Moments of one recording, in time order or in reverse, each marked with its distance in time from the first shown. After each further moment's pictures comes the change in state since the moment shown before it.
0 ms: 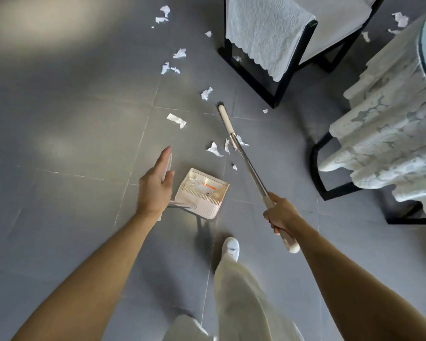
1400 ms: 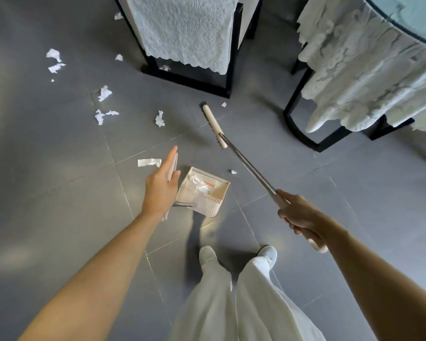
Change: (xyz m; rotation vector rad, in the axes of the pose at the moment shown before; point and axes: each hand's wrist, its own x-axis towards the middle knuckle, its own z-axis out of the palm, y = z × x) left_hand 0.293 -0.024 -0.050 0.080 -0.512 0.356; right_hand 0.006 -0.173 0.080 0.352 0.124 0.201
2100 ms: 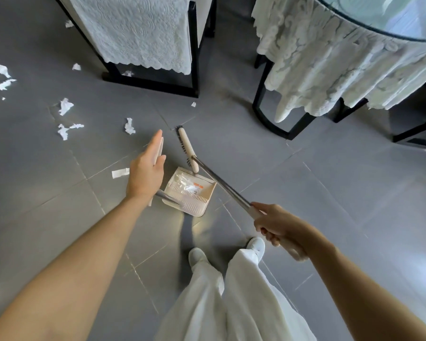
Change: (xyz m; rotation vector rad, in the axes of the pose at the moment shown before) left_hand 0.038 0.027 0.026 0.060 -0.087 0.093; right_hand -0.043 0.016 0.015 0.116 -0.113 0.053
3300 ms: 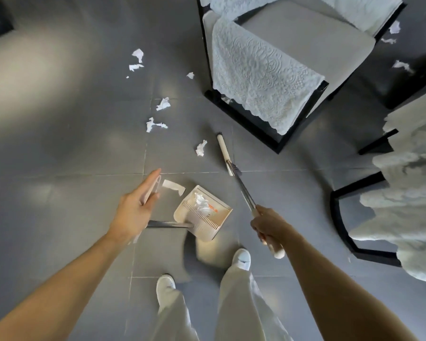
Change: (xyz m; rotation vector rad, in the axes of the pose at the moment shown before) left_hand 0.107 -0.019 -0.094 -0.278 0.330 -0.407; right_hand 0.223 -0.279 -0.065 -0.495 -0.121 -0.210
